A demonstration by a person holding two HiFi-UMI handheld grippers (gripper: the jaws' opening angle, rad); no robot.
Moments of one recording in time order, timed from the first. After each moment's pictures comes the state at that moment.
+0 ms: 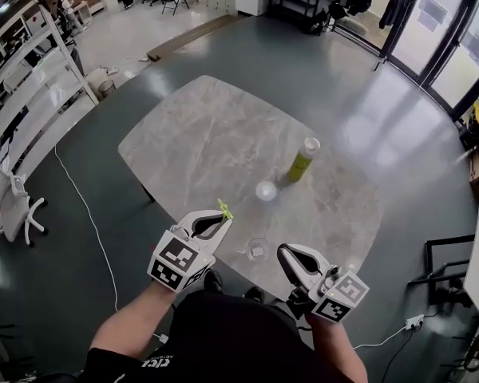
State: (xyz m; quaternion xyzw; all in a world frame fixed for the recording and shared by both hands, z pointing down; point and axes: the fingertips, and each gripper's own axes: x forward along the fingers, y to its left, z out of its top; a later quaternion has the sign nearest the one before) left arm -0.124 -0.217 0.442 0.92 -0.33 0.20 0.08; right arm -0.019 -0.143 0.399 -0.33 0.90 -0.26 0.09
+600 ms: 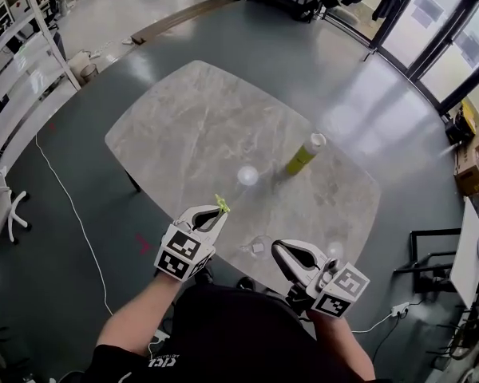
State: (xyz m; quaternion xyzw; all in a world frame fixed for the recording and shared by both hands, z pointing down) left arm -0.156 -0.247 0.505 0.91 -0.33 0.20 0.13; right arm -0.065 -0.161 0.397 -0.33 0.91 -0.27 0.02
